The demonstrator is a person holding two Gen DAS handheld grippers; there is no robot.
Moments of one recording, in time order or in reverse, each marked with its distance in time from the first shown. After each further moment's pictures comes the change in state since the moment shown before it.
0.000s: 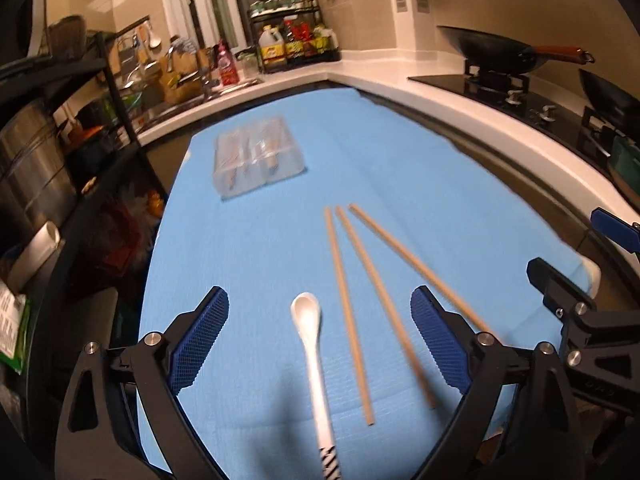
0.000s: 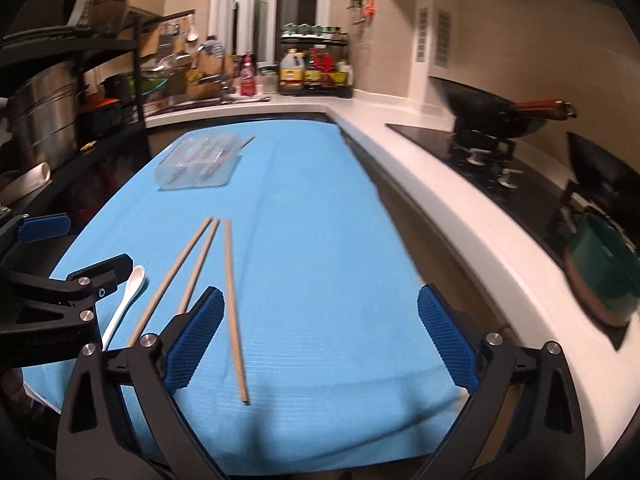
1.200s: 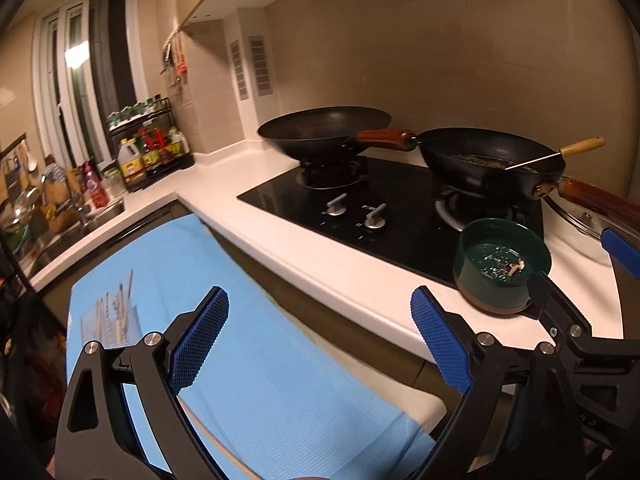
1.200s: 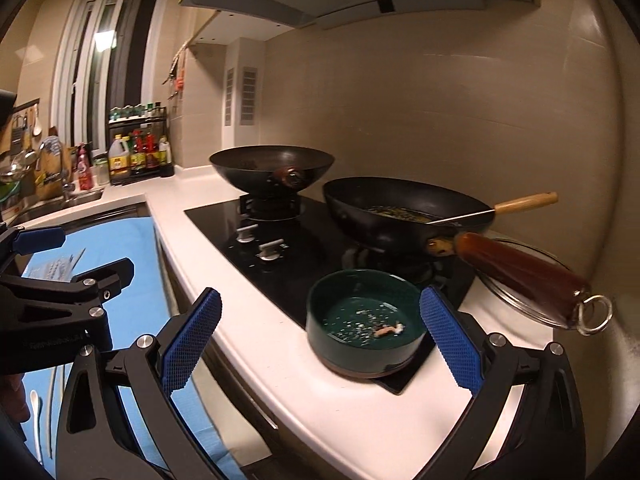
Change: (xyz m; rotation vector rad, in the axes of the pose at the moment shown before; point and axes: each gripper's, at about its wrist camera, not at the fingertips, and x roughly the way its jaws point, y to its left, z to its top) left arm -0.057 -0.183 0.135 0.262 -0.250 -0.379; right arm -0.102 -0.166 0.051 0.267 -0.195 -0.510
